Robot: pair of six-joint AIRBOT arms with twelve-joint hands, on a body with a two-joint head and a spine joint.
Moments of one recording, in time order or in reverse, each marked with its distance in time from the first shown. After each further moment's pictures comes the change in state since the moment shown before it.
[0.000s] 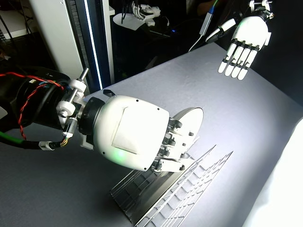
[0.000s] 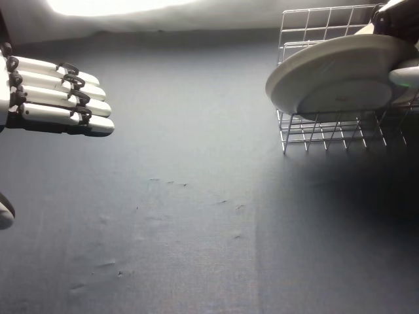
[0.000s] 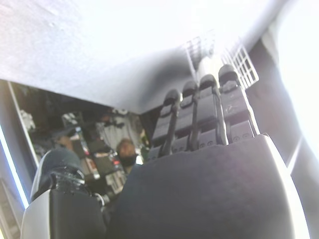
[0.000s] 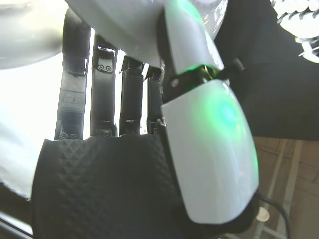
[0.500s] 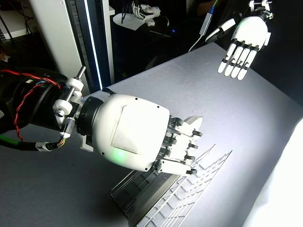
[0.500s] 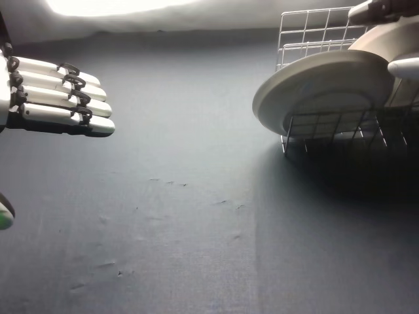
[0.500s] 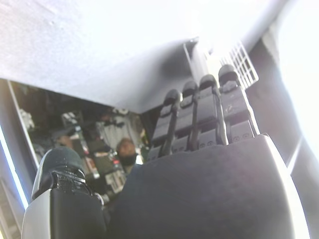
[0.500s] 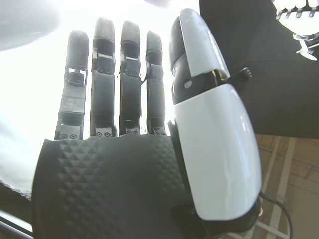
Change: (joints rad) left arm 0.005 -0.003 0.008 -0.004 -0.006 -0.005; right arm 0.000 0.000 0.012 -0.003 0.034 0.000
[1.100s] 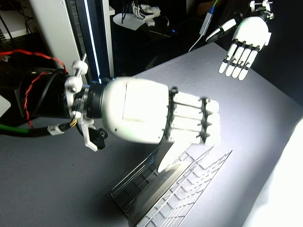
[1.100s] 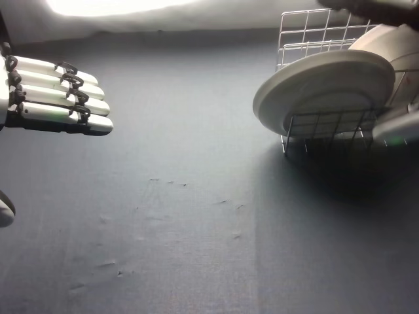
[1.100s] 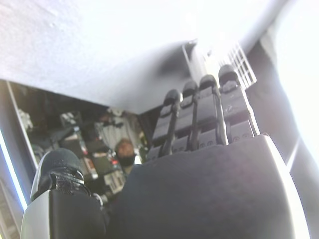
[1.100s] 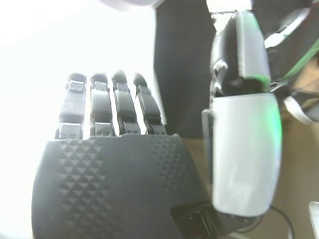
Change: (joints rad) left arm 0.000 0.000 0.001 0.000 0.006 0.000; right arm 0.004 0.000 -0.002 -0.399 0.166 0.010
